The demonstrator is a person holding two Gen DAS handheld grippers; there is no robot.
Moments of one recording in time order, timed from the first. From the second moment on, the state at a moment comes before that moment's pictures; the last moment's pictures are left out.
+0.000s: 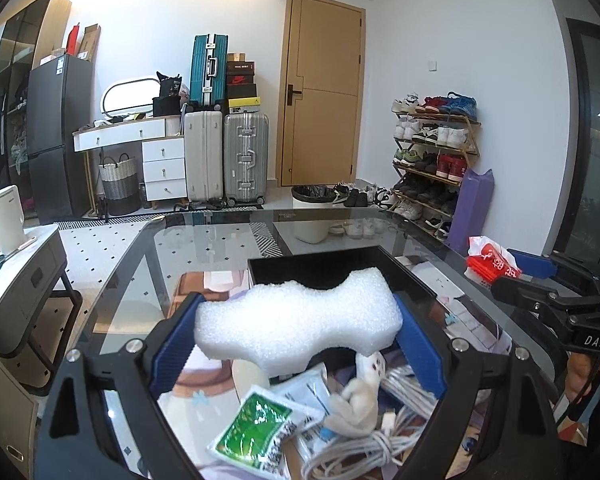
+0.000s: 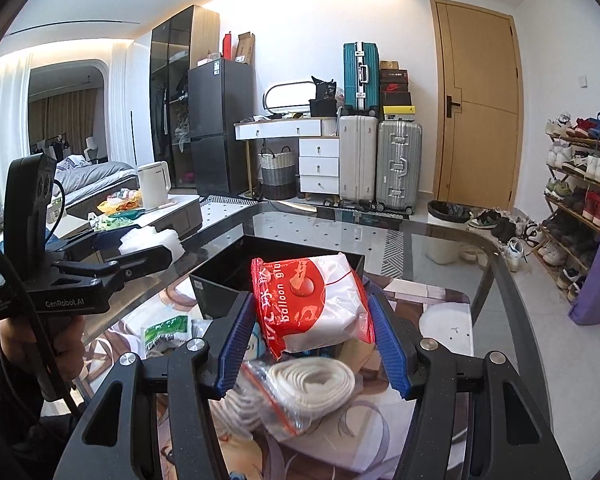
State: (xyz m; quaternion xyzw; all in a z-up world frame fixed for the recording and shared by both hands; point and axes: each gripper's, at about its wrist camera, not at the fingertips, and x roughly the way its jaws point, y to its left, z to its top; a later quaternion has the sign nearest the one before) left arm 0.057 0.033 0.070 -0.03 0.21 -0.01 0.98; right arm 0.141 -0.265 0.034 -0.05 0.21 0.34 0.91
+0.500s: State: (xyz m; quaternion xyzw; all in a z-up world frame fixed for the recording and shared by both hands) left arm 0.101 0.038 0.068 -0.05 0.23 0.00 0.97; right arm 0.180 -0.242 0.032 -0.07 0.24 0.35 0.90
